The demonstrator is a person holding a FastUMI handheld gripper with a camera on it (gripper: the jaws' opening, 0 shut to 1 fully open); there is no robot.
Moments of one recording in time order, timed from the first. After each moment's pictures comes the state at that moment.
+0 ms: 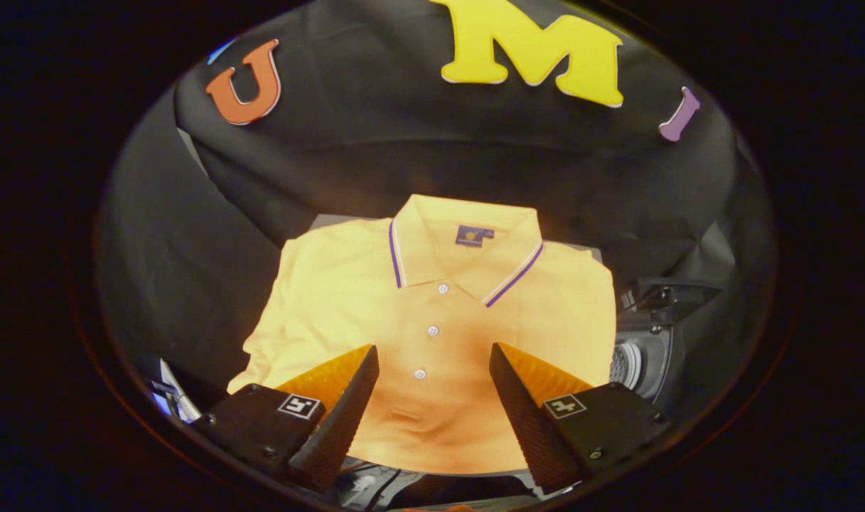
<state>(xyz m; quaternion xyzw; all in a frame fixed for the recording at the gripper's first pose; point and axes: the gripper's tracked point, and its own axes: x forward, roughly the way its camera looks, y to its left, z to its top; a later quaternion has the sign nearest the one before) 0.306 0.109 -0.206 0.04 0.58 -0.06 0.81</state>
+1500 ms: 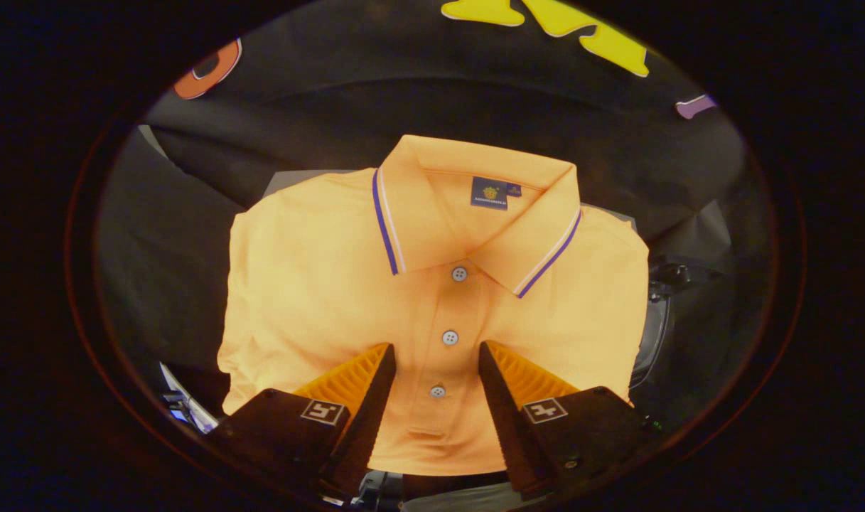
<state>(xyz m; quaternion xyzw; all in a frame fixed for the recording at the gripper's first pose) 0.313 0.120 -0.245 0.03 0.68 -0.10 0.73</state>
